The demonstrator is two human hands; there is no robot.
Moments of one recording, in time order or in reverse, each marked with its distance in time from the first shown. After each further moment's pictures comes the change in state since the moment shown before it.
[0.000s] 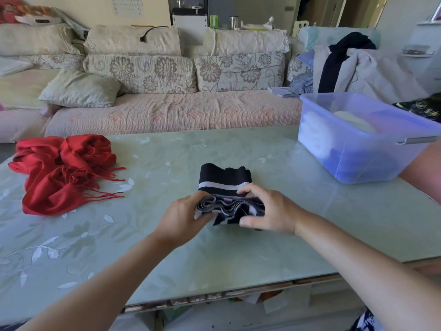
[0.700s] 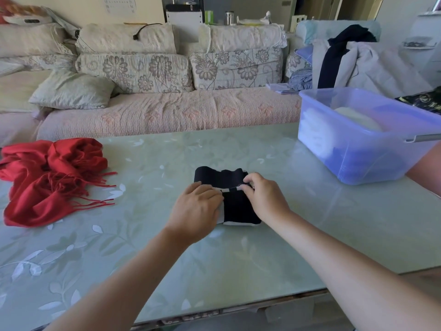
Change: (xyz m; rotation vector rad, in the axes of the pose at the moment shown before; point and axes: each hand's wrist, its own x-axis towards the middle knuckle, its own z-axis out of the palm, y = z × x) left_hand 0.045 0.008 0.028 0.416 0.080 0.414; right_hand 0.066 0.032 0.028 -0.013 0.510 0.191
